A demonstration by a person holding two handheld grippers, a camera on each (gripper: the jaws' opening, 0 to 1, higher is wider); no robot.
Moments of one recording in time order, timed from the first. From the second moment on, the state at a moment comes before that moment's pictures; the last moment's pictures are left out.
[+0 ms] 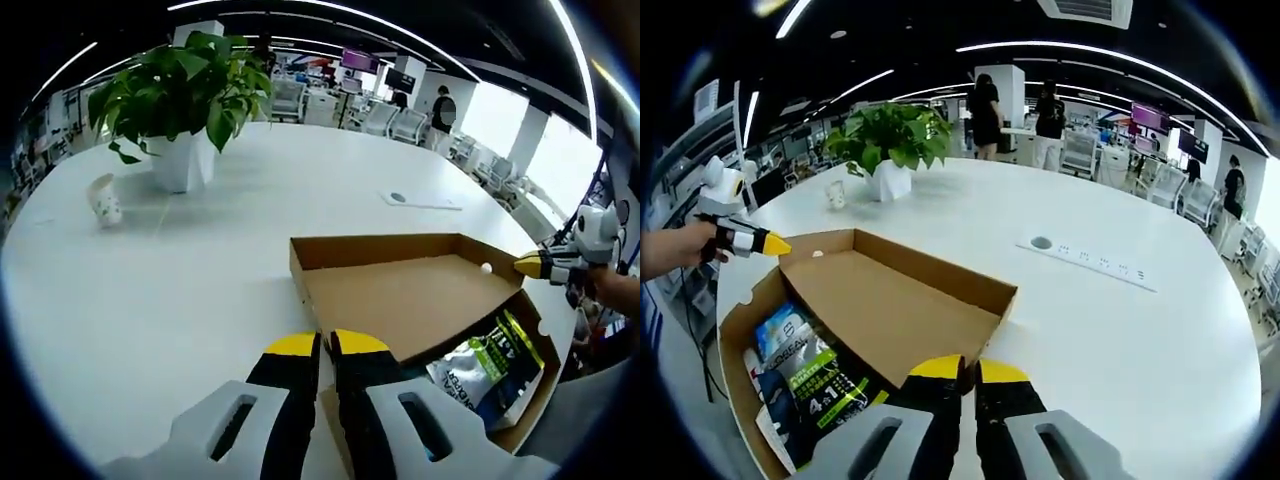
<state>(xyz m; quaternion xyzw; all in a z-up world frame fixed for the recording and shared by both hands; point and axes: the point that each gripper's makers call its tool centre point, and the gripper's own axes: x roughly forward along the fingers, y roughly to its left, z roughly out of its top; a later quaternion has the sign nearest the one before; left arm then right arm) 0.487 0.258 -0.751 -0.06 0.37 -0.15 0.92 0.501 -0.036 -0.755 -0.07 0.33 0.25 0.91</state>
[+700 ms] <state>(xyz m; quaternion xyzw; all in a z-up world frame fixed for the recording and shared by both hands) 0.460 0.258 -0.737 -0.02 0.36 -0.16 0.92 0.476 -0.032 -0.737 -0.07 0.31 0.27 0.91</state>
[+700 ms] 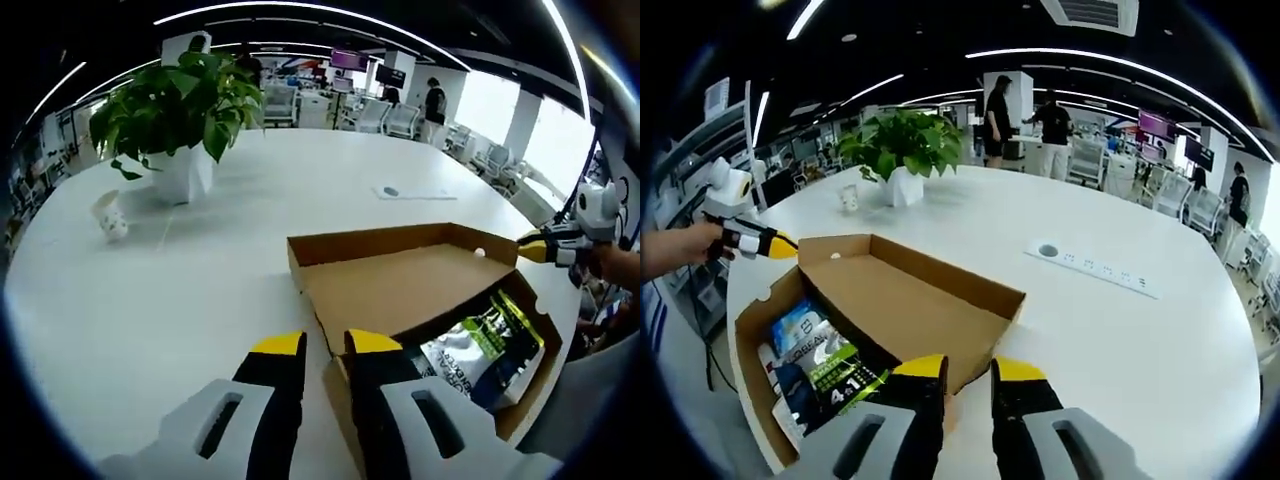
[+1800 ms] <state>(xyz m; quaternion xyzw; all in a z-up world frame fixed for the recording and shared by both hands) 0.406 0.192 -0.747 0.01 0.39 -0.23 0.89 0.392 0.001 -0.743 -0.06 0.33 0.31 0.89</state>
